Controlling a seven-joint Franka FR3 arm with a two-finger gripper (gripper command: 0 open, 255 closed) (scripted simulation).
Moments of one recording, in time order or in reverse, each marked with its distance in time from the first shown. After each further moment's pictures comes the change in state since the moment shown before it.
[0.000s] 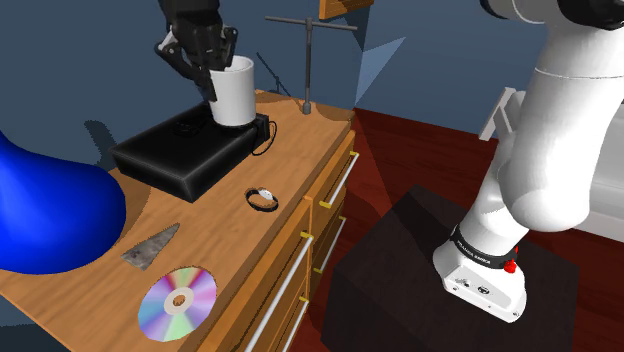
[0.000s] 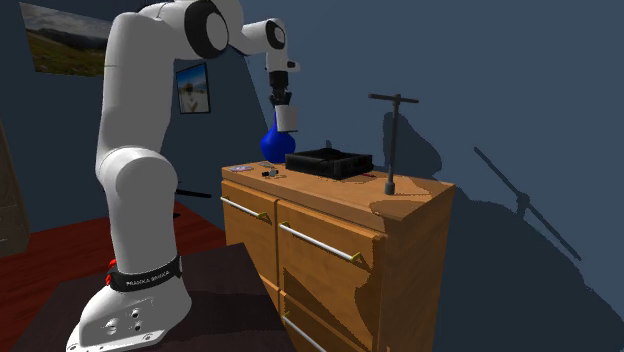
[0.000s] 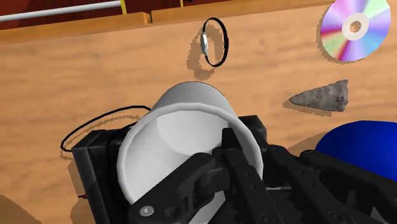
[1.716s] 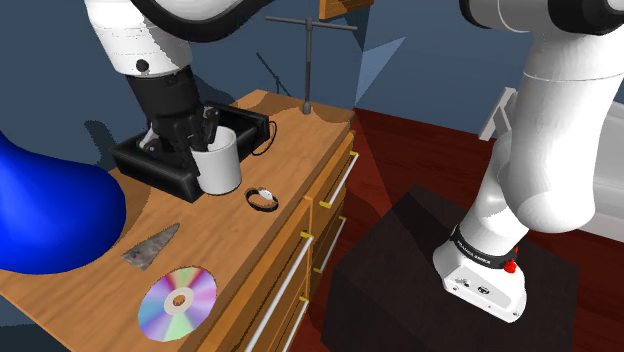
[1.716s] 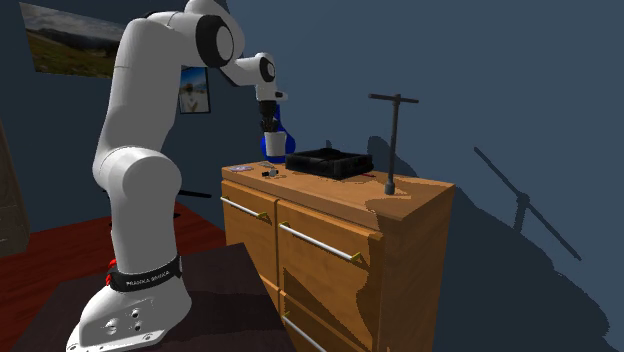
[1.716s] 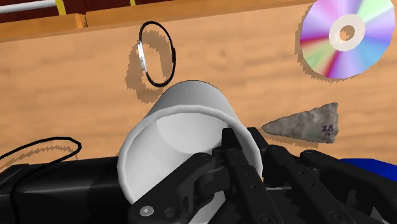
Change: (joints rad) arm 0.078 0.073 0.038 -0.182 -0.039 0.233 0.153
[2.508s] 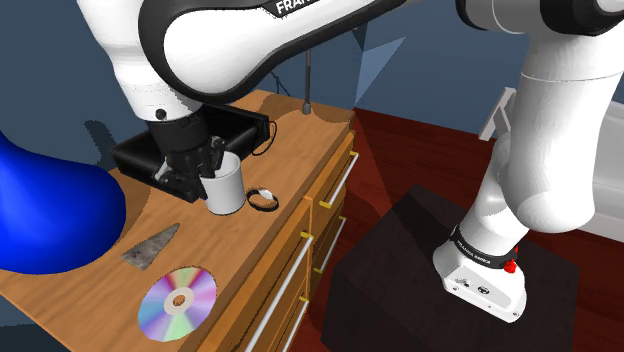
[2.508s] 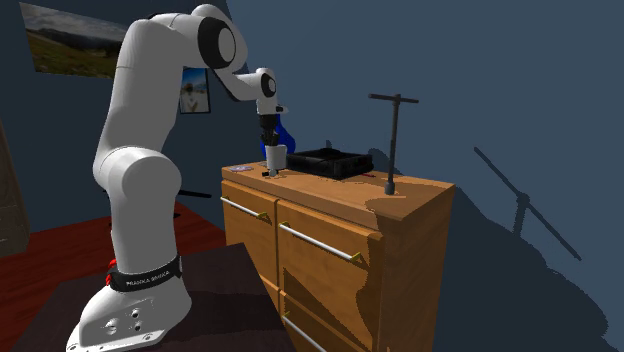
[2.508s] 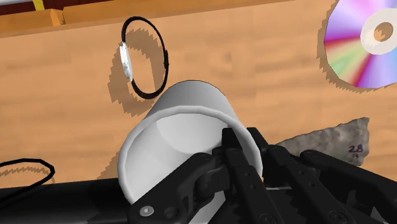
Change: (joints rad) arm -0.006 0.015 -0.006 -0.125 -0.012 0.138 0.015
